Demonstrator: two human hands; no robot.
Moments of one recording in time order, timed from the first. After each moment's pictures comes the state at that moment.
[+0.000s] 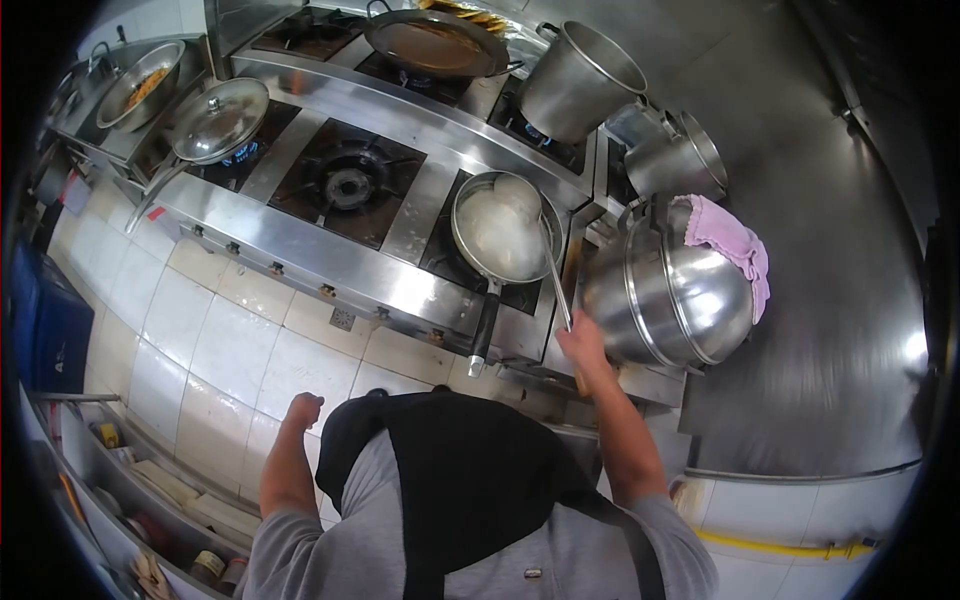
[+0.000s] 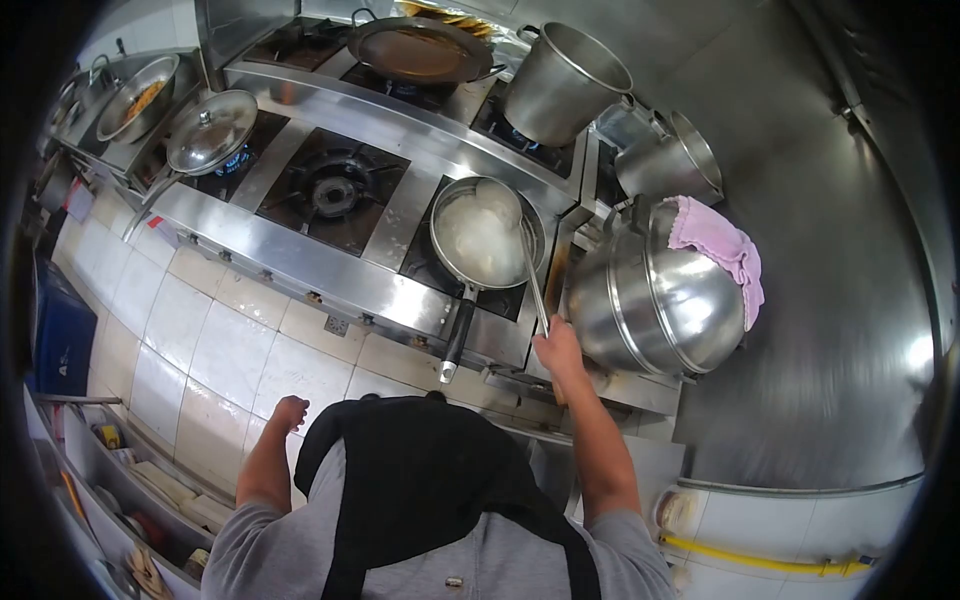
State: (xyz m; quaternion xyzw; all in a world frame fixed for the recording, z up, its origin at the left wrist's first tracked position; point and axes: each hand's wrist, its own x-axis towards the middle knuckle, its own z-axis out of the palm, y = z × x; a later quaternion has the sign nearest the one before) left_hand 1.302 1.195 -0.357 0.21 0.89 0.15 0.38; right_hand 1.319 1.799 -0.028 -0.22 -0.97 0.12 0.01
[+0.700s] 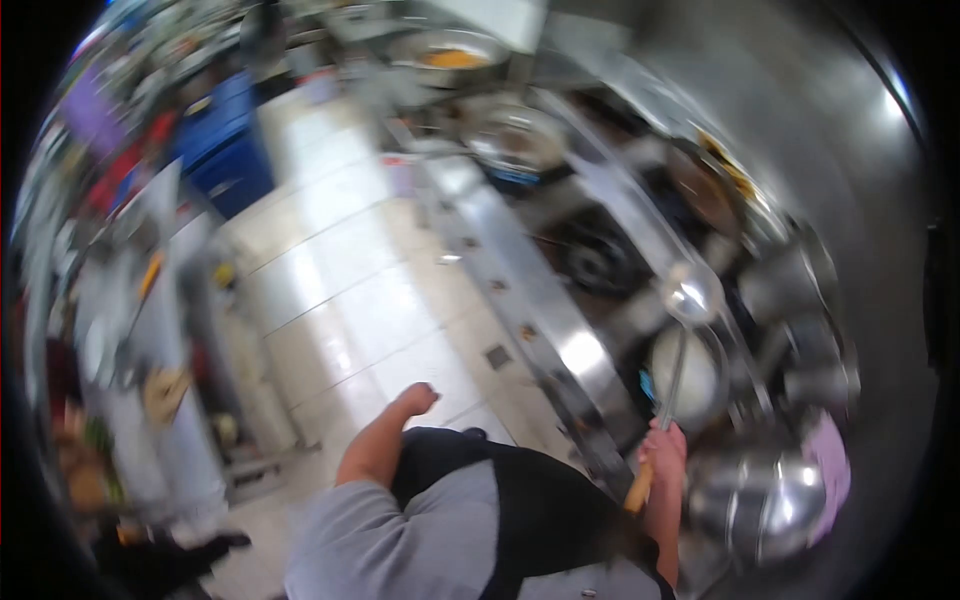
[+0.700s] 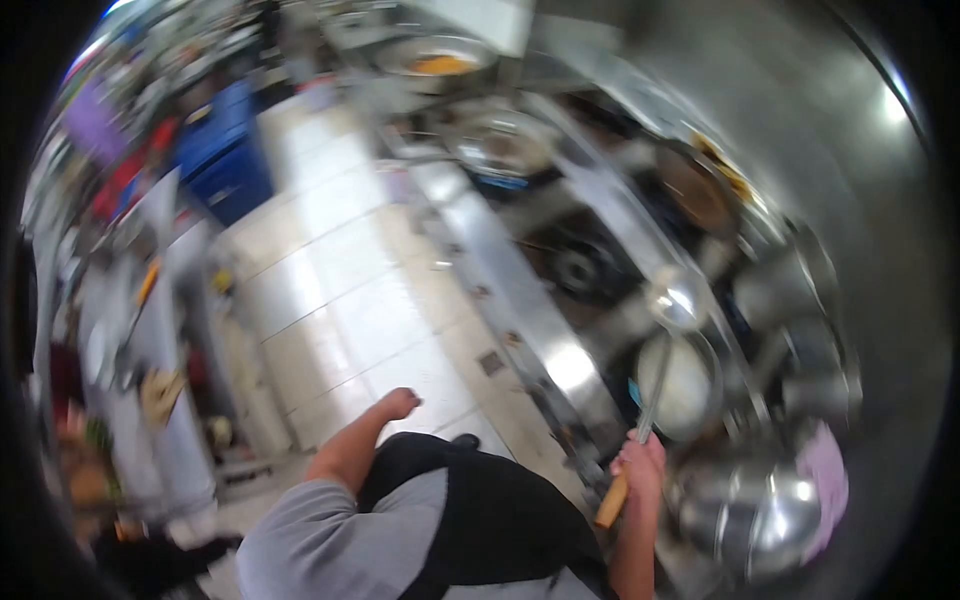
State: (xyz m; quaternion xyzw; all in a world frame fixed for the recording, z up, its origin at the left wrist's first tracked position) left_hand 1.331 1.147 -0.311 -0.05 0.90 0.32 0.28; right_hand 1.275 1.635 0.024 -0.21 -0.68 0.69 -0.11
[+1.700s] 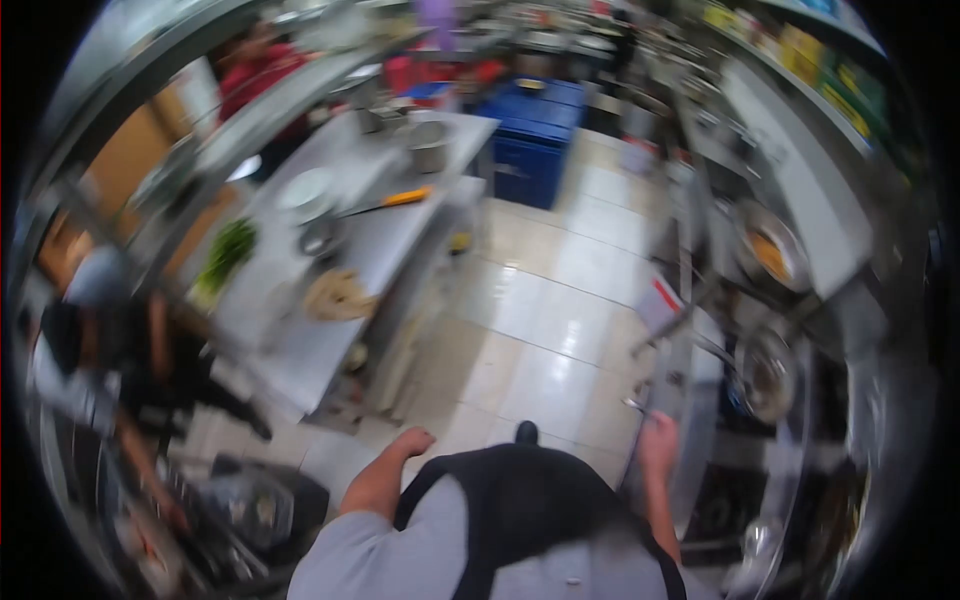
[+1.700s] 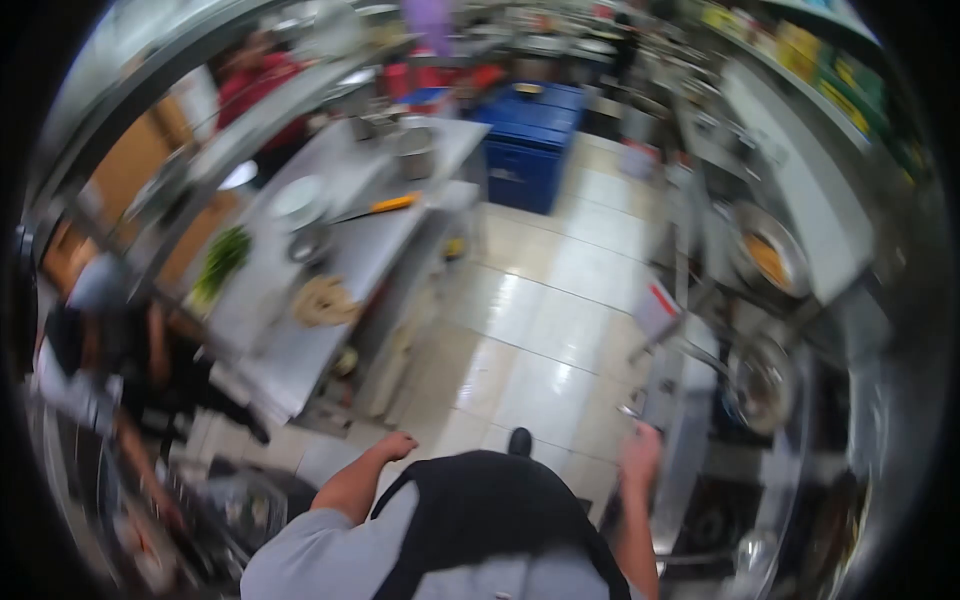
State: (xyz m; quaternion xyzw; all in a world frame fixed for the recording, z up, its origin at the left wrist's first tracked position) left_hand 1.572 0.978 -0.250 -0.59 0.68 0.42 0.16; right_hand 1.060 1.144 -0.078 0.30 -0.85 0.40 -0.12
